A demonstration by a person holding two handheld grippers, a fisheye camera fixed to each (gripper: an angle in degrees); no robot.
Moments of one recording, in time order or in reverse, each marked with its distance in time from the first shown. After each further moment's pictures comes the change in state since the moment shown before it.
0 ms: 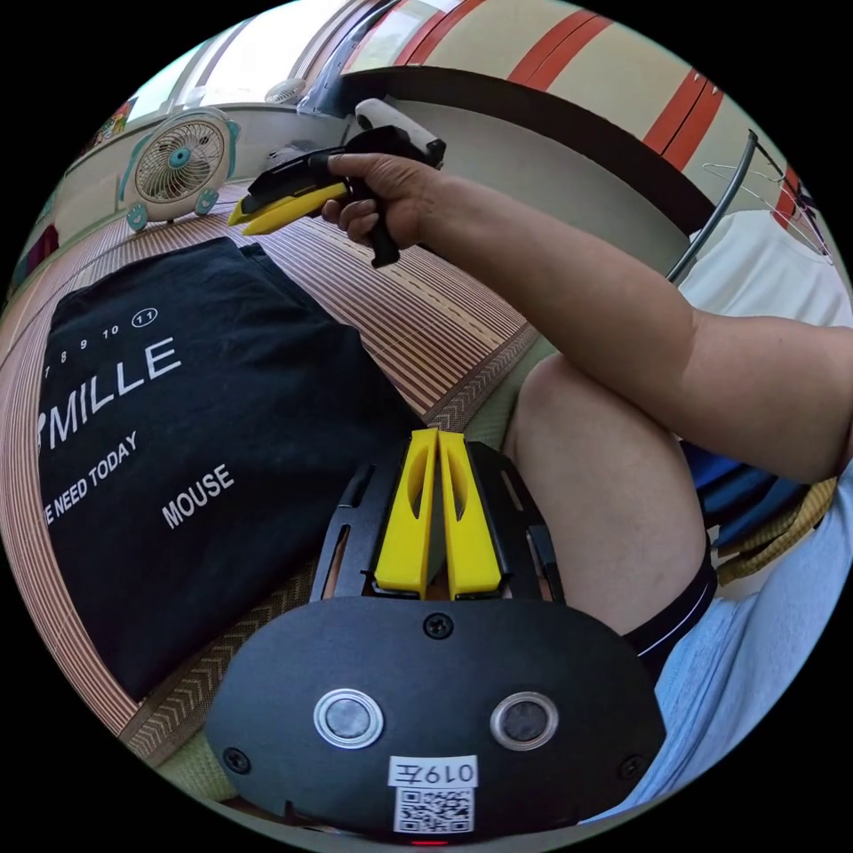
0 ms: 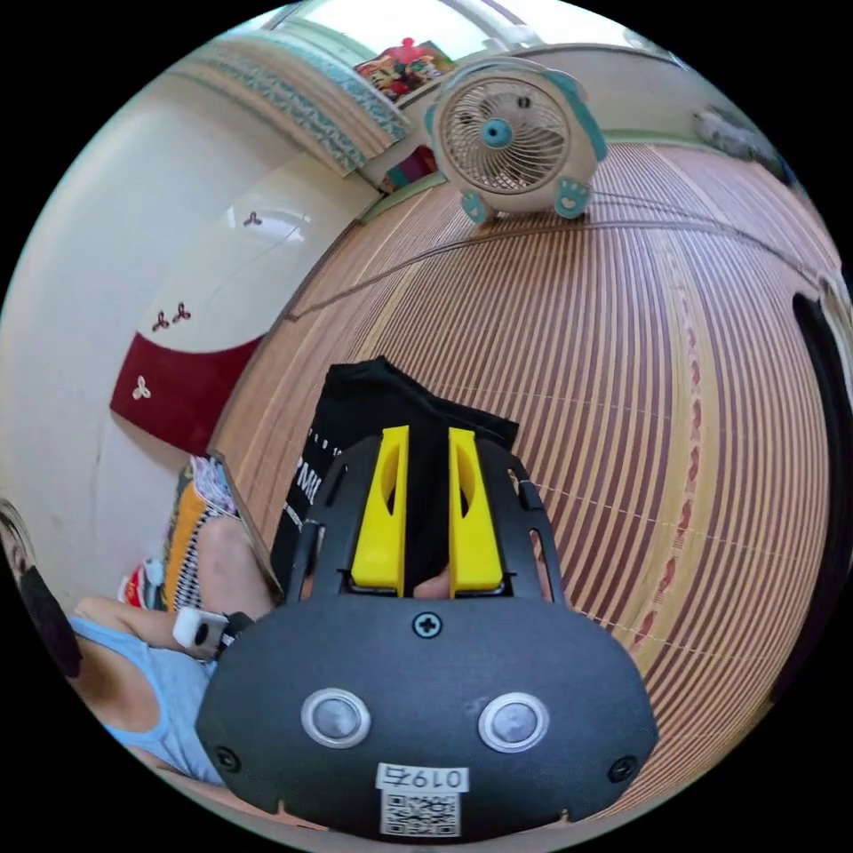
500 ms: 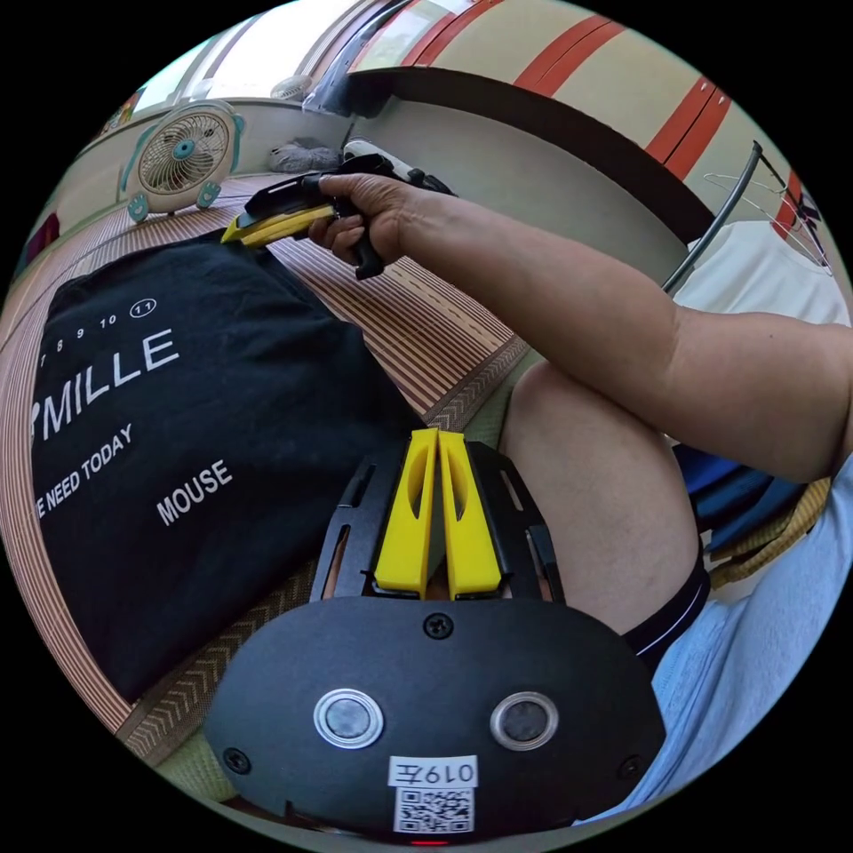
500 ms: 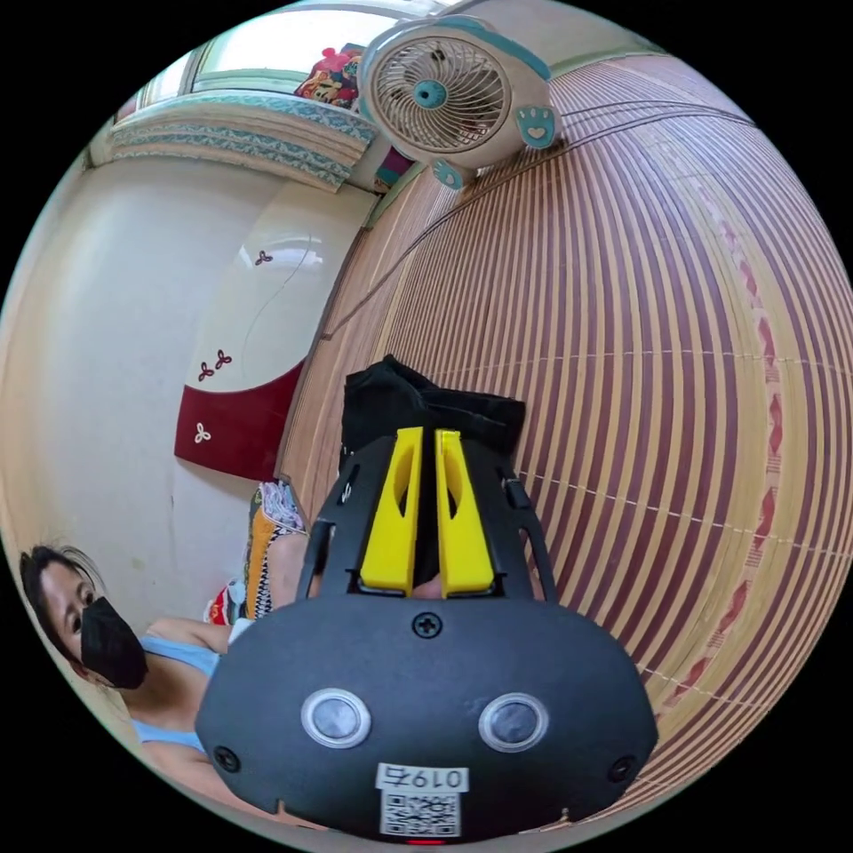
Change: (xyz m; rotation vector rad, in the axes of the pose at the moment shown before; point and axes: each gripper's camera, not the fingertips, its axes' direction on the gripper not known) left arm -0.003 -0.003 0.000 0.006 0.018 -0.014; right arm 0.060 -0.019 0.006 -0.040 -0.210 0.126
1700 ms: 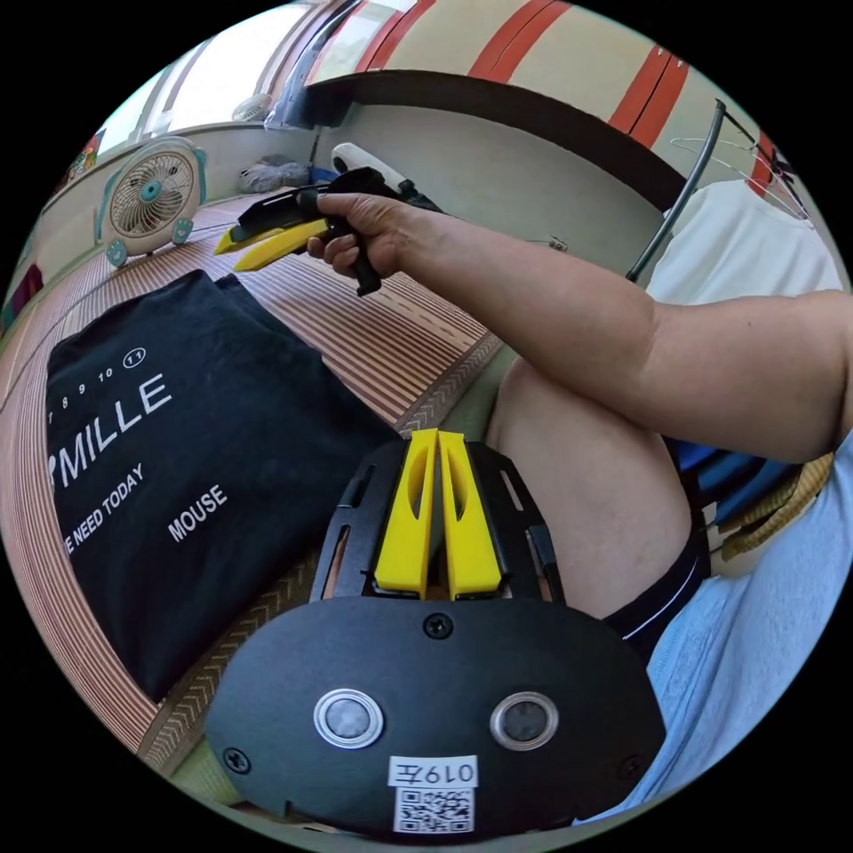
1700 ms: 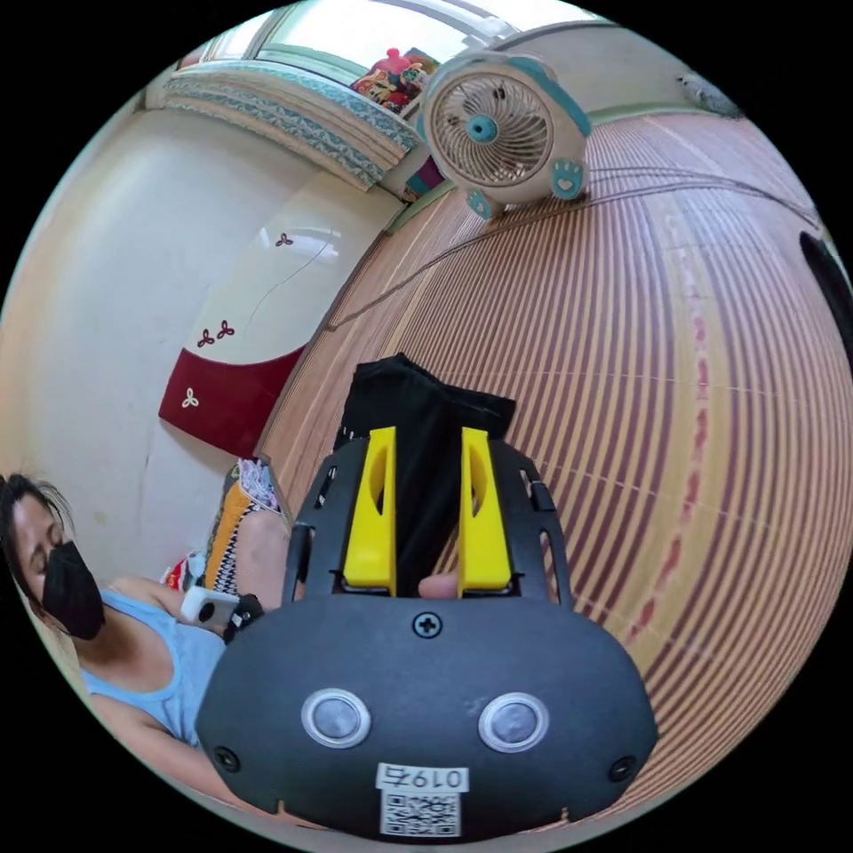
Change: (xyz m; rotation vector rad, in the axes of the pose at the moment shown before) left arm 0.024 -0.025 -0.024 -0.004 -0.024 0.118; right arm -0.034 0.096 -0.019 0.071 0.123 -0.163
